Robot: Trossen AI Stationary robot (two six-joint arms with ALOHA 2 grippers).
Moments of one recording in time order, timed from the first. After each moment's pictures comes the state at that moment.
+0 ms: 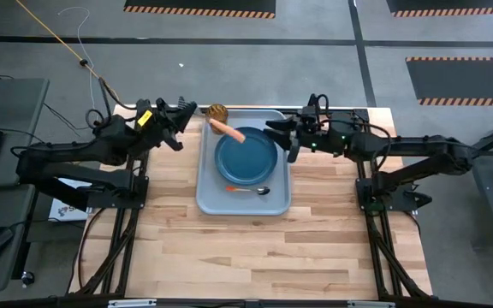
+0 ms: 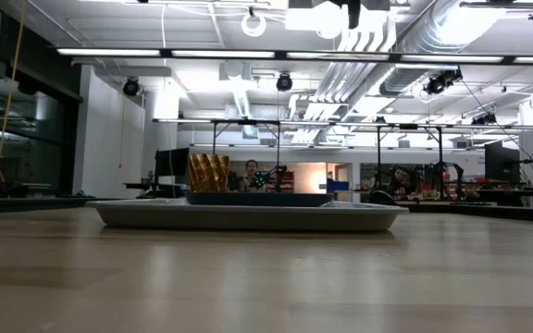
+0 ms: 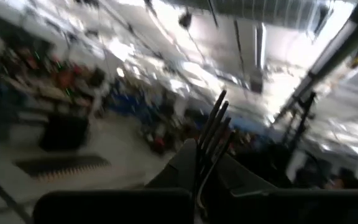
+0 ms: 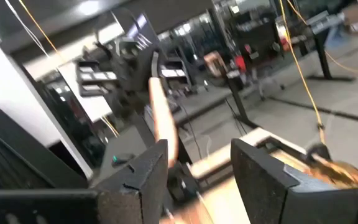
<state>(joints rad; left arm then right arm) 0.09 0.85 0.78 0.46 -0.42 -0.25 -0.12 1.21 0.99 0.32 0.10 0.42</state>
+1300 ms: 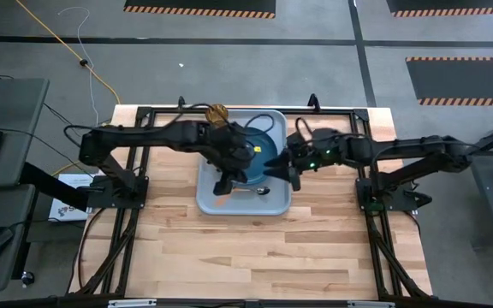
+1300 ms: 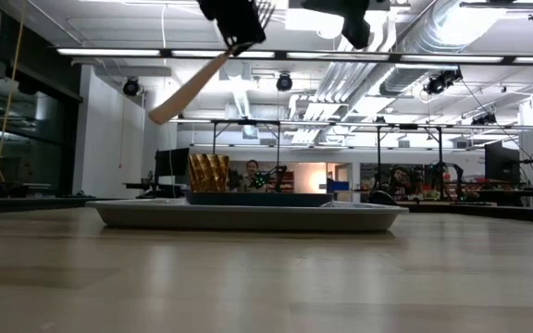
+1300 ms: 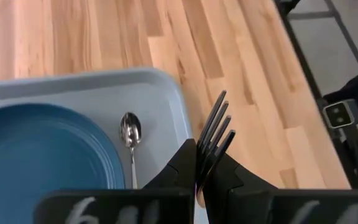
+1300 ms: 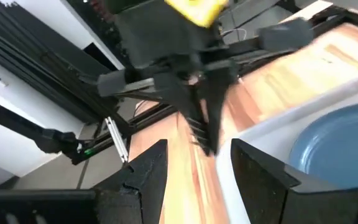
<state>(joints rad) 0.09 1.64 1.55 -0.83 0.31 0.15 -0.03 1.22 0.99 -0.04 -0.15 0.52</state>
